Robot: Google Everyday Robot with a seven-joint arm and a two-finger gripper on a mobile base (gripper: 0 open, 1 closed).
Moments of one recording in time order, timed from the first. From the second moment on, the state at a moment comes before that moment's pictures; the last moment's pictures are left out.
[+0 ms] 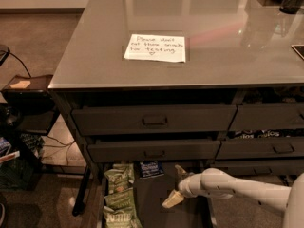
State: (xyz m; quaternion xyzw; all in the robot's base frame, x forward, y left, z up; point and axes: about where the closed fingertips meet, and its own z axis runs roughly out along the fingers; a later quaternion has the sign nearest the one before) arm 0.514 -0.082 0.298 -0.52 0.77 0.19 0.31
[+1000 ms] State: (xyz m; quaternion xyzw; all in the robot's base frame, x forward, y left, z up) arm 0.526 -0.070 0.249 -0.50 0.78 0.19 0.34
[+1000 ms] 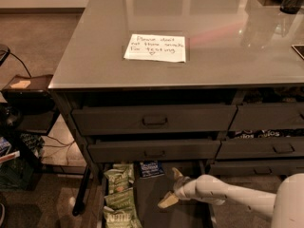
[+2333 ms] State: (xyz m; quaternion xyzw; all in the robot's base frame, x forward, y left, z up) arm 0.597 -0.035 0.190 -0.45 0.77 0.18 0.41
